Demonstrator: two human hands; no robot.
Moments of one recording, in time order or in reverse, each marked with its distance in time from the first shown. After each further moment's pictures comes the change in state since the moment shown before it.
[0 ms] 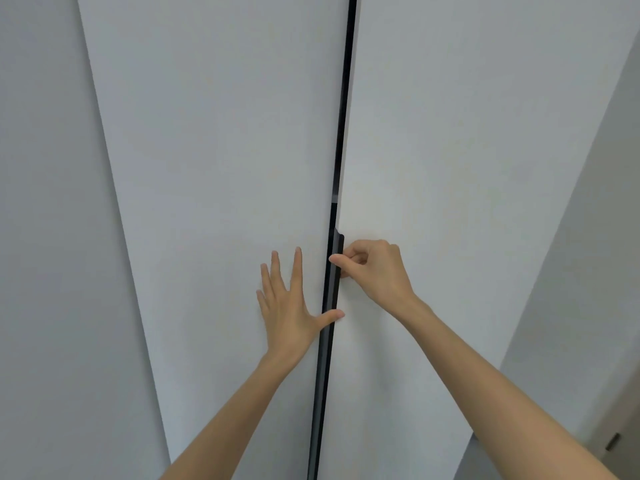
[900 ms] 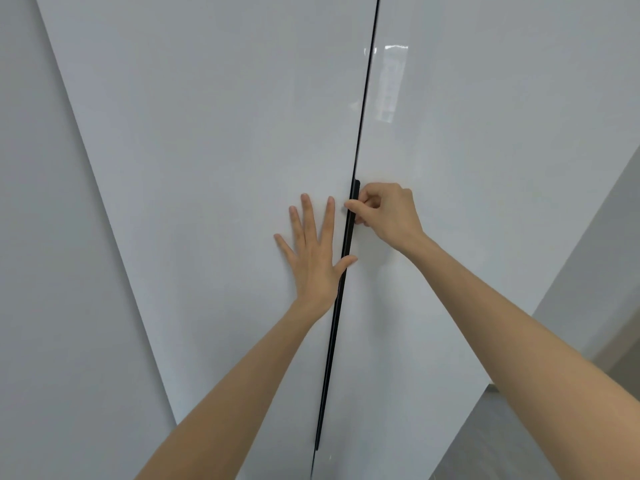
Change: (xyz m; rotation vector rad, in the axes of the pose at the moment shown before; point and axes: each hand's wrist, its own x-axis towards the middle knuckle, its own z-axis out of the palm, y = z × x) left_hand 0.059 -0.014 0.039 0.148 -0.004 0.132; right_hand 0.069 0.027 0.031 -0.087 0.058 0.032
